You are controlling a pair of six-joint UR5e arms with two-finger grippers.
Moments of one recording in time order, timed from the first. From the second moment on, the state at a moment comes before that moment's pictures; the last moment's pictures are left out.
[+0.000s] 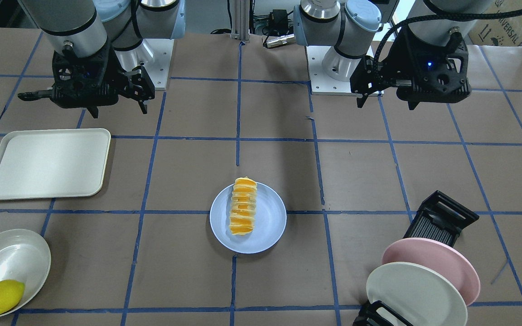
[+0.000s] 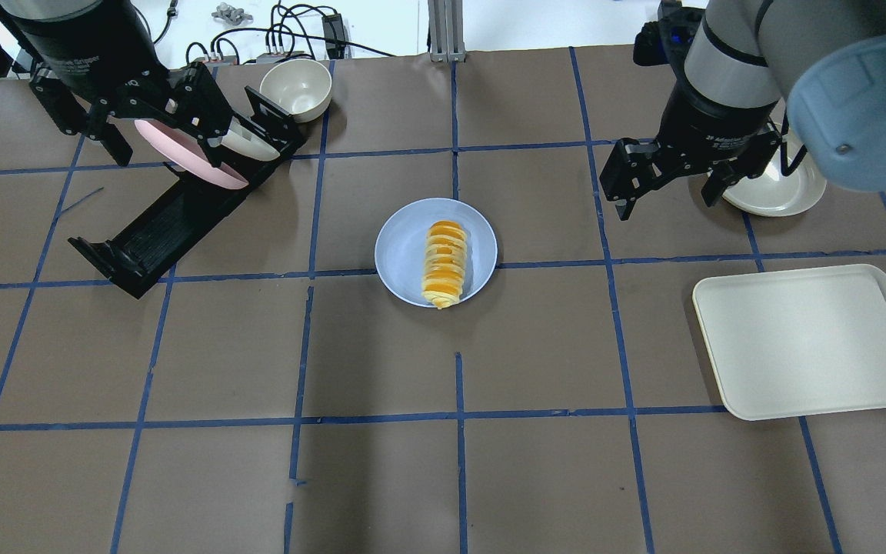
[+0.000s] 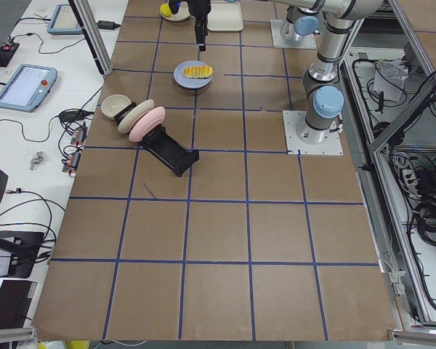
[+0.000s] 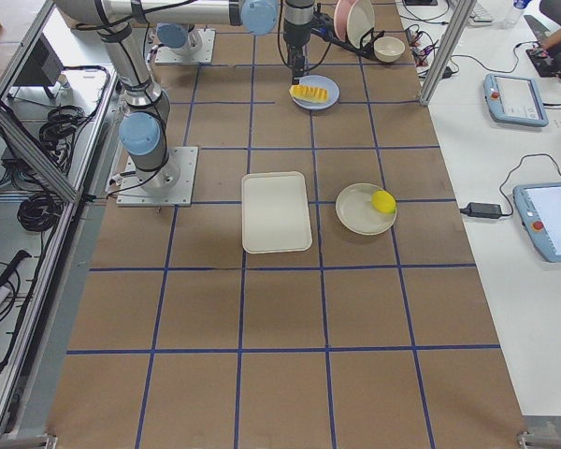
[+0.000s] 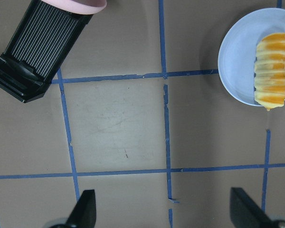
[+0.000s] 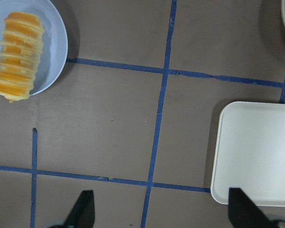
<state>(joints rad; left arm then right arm) -1.55 -1.65 -1.34 -1.81 1.61 0.07 1.60 -1.59 1.63 -1.57 -1.58 -0.10</state>
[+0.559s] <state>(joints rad) -1.55 -1.65 -1.34 -1.81 1.61 0.07 1.60 -1.59 1.63 -1.57 -1.60 -0.10</state>
